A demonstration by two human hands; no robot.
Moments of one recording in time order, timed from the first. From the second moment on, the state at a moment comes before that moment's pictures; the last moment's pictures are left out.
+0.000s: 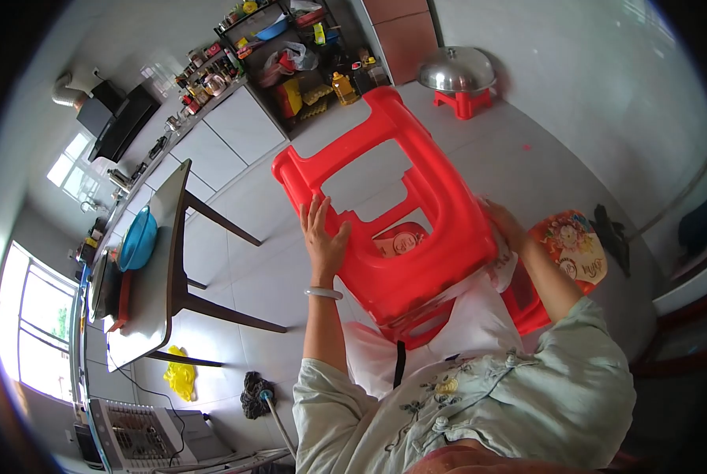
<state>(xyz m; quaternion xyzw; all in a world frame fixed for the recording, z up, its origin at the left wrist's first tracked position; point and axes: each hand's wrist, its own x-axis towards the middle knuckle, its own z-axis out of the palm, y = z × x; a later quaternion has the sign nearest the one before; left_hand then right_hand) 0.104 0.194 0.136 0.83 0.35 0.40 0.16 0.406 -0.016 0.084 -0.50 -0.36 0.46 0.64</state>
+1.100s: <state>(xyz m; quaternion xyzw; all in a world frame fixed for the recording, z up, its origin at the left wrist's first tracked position) 0.103 0.132 0.067 0.45 0.23 0.44 0.74 0.283 0.040 0.185 -0.64 -0.71 0.13 0.26</state>
